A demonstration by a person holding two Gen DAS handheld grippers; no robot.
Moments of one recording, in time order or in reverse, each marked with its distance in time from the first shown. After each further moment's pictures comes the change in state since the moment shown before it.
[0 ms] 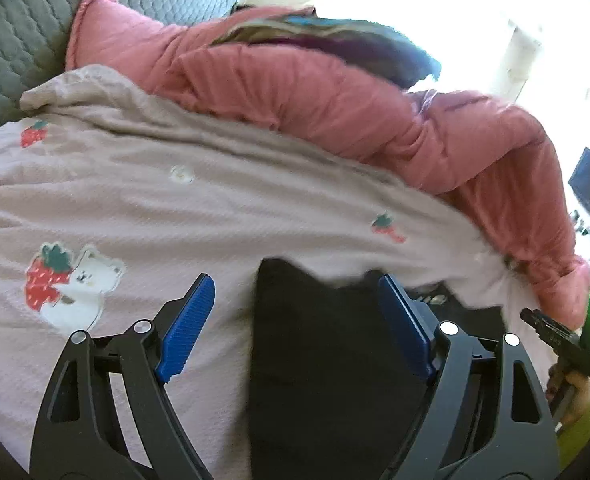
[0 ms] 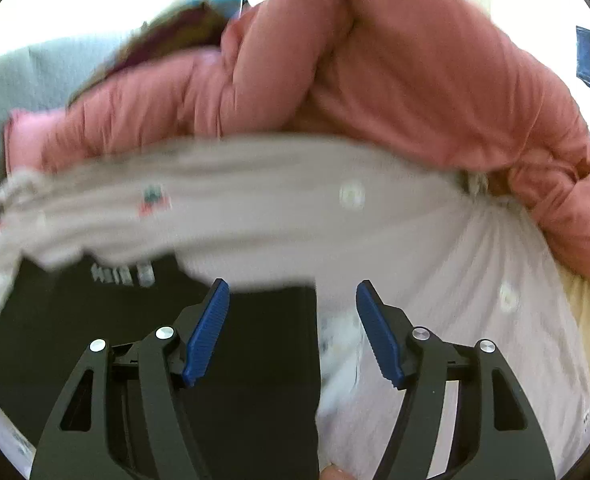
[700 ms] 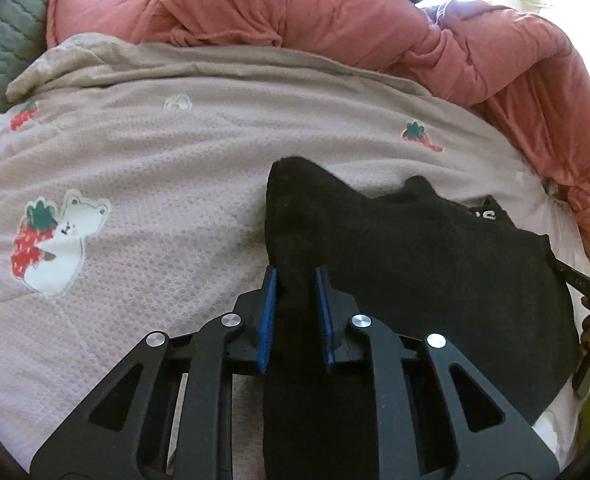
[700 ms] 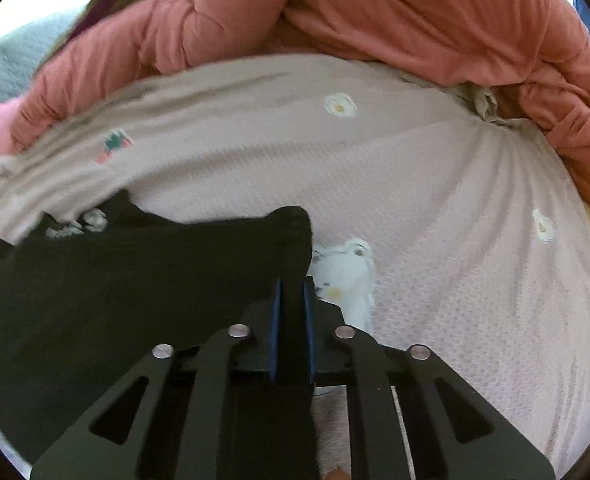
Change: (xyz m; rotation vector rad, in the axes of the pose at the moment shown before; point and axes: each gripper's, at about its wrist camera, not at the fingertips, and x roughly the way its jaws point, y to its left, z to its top) left arm 0.043 -0.006 -0.036 0.115 0.199 0.109; right arm 0.049 -0.011 -0.027 0.071 0.136 -0.058
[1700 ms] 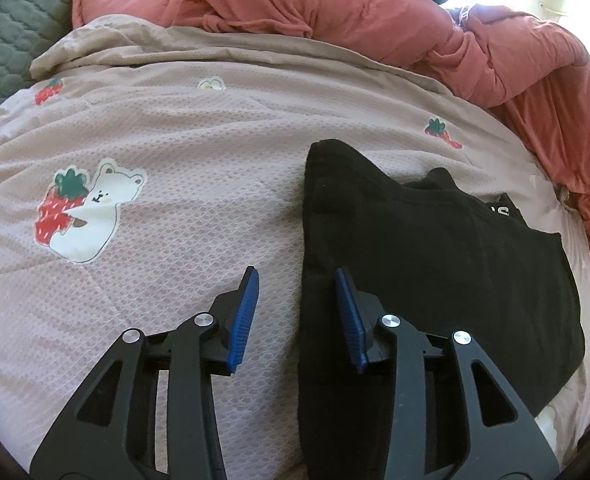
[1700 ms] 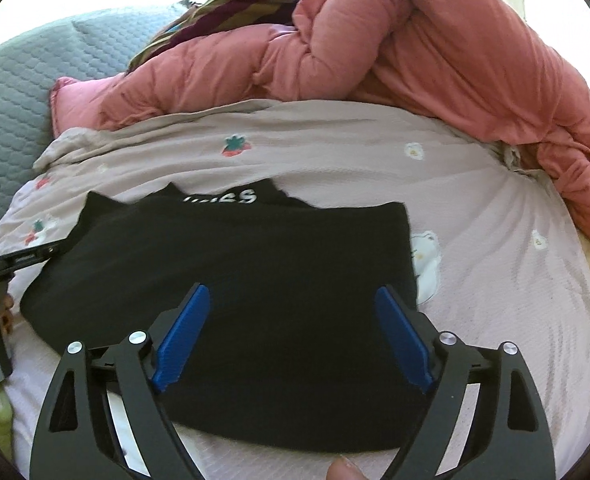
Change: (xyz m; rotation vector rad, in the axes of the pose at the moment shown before) left arm -0.011 0.017 -0.009 -0.059 0.022 0.047; right arm -0.114 0.079 -0.044 -0.131 -0.116 0.170
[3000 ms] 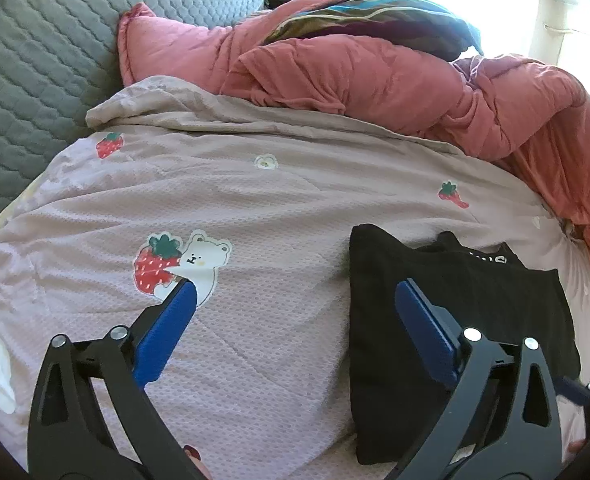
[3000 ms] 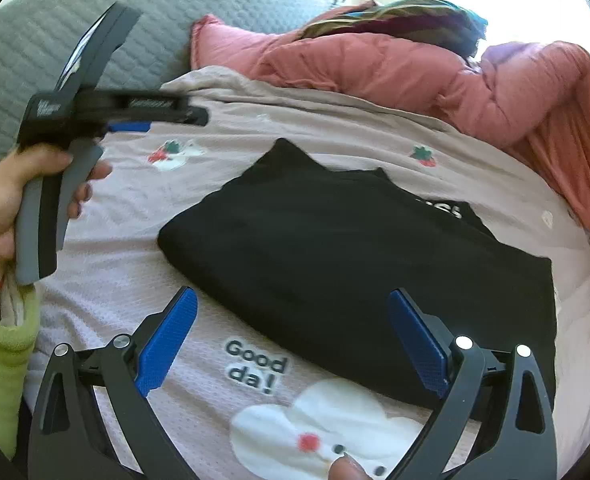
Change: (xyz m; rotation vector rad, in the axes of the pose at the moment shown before) left arm -0.075 0.021 0.023 -0.001 -0.160 0.099; right arm -0.017 0.182 -0.036 -0.375 0.016 0.247
